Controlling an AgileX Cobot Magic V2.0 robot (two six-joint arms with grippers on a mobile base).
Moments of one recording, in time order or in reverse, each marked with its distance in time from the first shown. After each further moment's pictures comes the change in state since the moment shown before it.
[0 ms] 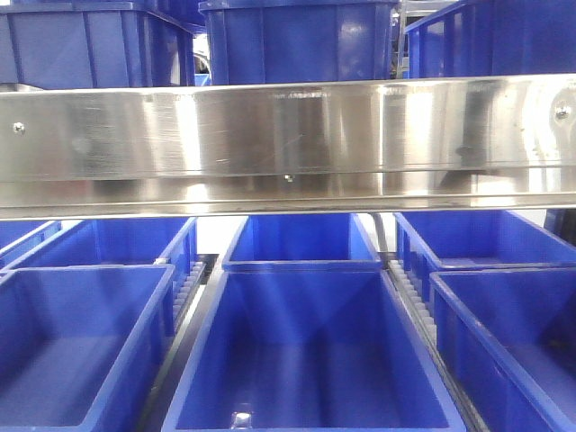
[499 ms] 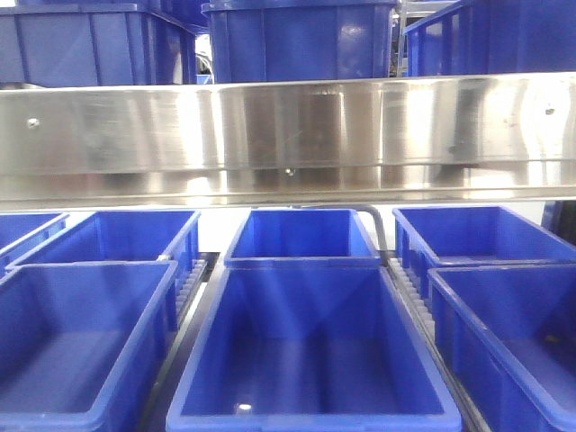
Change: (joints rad) left arm 0.000 0.000 0.000 0.002 -0.001 0.000; right arm 0.000 0.000 0.000 0.000 -0.002 0.000
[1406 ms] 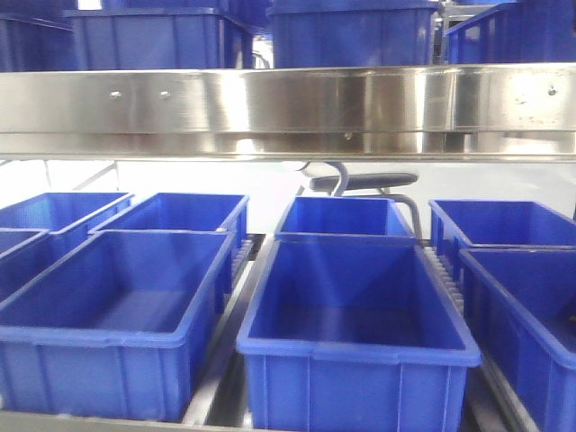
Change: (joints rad) left arm -0.002 0.000 0.000 0.002 -0.006 0.000; right arm 0.000 0.002 0.000 0.000 0.000 0.000
